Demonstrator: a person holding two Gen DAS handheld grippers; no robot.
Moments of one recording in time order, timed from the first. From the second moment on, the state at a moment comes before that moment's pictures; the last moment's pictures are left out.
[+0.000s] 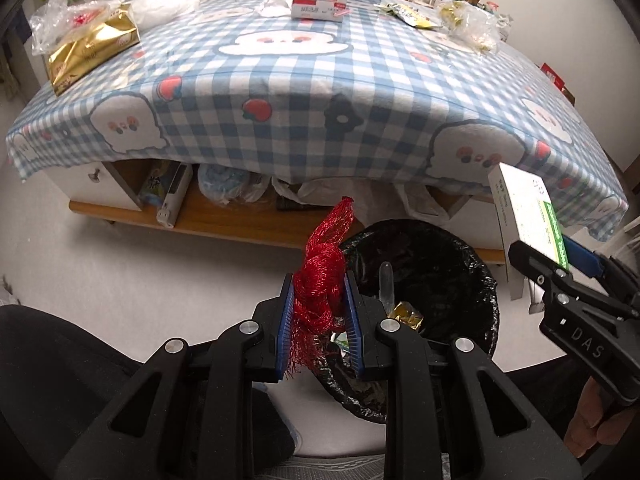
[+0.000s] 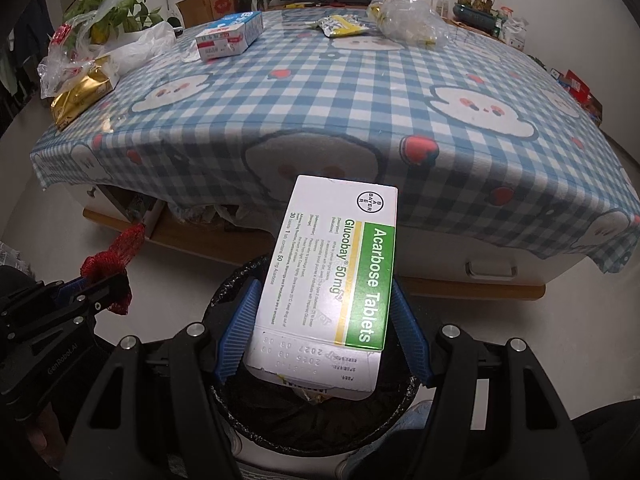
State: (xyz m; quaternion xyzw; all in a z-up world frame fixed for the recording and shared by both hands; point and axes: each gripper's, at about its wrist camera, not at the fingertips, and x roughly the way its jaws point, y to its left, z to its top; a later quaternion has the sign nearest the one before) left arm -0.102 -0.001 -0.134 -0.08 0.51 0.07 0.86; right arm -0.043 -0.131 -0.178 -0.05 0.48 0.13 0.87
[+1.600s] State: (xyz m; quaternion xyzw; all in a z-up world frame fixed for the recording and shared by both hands) left arm -0.060 -0.110 -0.181 -0.04 0.55 -0.01 0.83; right arm -0.050 -0.229 -0.185 -0.03 0.49 0.03 0.87
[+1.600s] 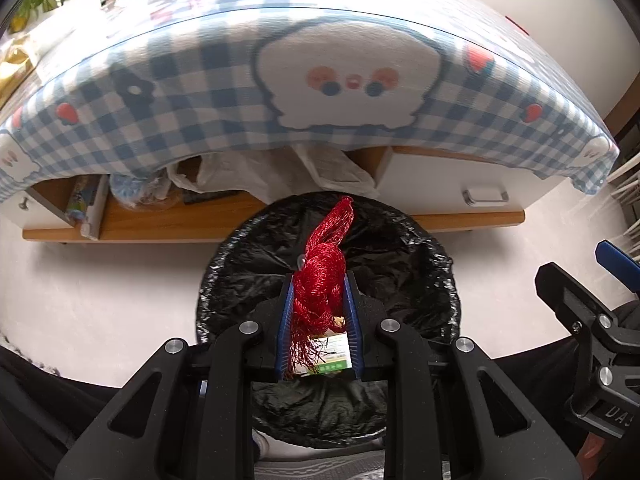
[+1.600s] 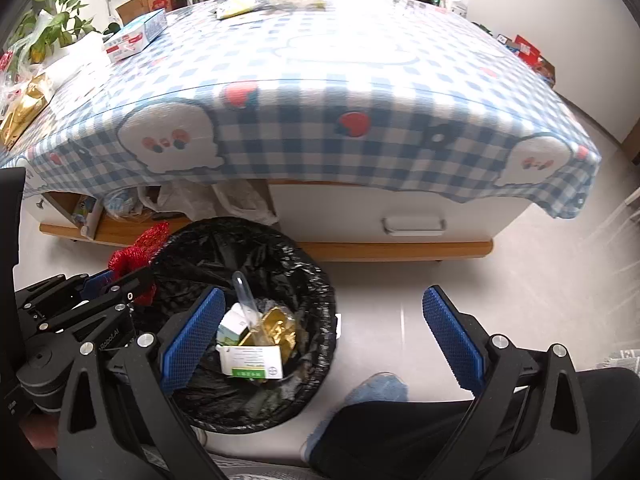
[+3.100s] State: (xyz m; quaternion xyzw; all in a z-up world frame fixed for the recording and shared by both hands) left arm -0.061 -0.050 -0.075 -0.06 0.47 0.03 0.88; right arm -0.015 -0.206 -0.104 -0.02 0.42 0.07 0.91
